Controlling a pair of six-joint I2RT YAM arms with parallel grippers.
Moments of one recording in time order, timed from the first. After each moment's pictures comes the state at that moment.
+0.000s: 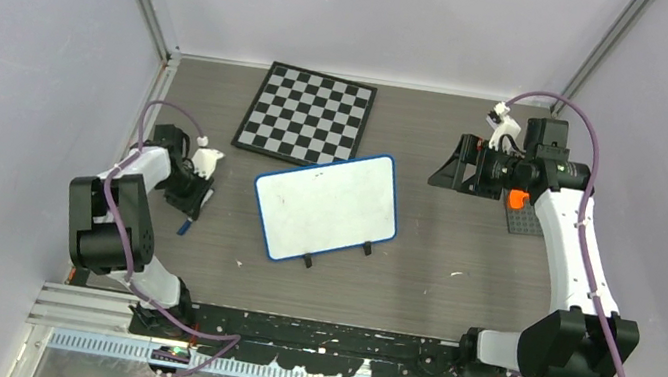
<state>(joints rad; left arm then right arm) 0.22 1.57 0.88 -0.70 0.22 0.60 -0.02 1.32 1.29 -0.89 -0.66 0.08</state>
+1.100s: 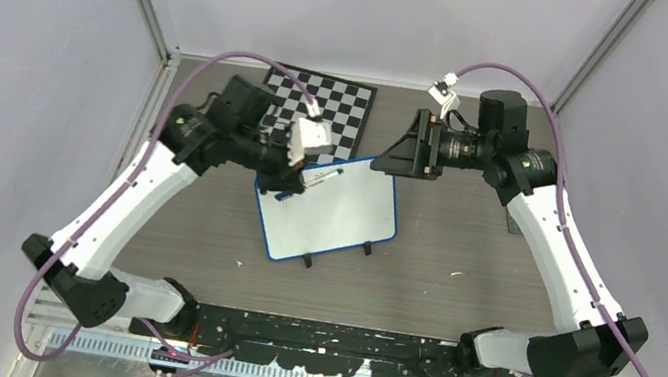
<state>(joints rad) -0.54 1.28 1.57 -1.11 0.57 0.53 0.33 1.32 1.44 -0.67 -0.94 0.50</state>
